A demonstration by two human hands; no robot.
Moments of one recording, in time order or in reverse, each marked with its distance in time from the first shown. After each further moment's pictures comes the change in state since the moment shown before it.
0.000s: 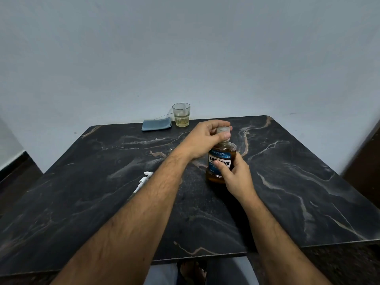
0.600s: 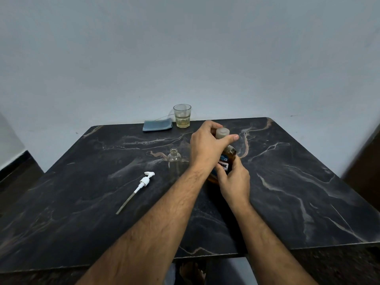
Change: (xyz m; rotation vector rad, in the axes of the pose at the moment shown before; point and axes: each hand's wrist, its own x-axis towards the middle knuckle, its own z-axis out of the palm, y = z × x) left_hand -0.006 -0.005 0.038 0.241 0.585 0.002; right_hand -0.014 -0.007 0.013 -0.227 0.186 -0.025
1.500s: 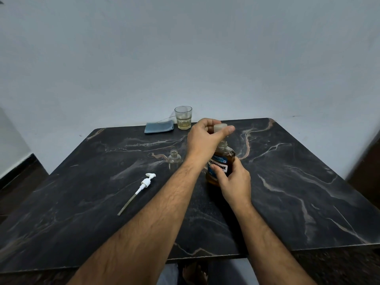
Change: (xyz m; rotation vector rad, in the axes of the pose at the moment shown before) left_hand 0.010 0.003 -0.008 -0.265 -0.065 -0.068; right_hand -0.001 0.002 -0.002 0.046 -0.034 0.002
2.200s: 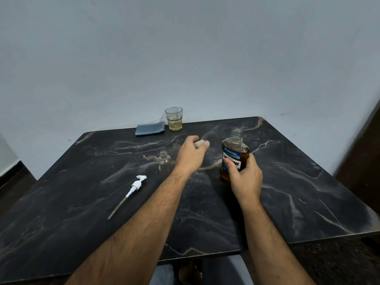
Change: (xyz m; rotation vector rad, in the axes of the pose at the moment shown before) left_hand 0.002 -0.048 0.002 0.263 -0.089 -0.191; right_hand 0.014 0.019 -0.034 -0.012 0.213 0.071
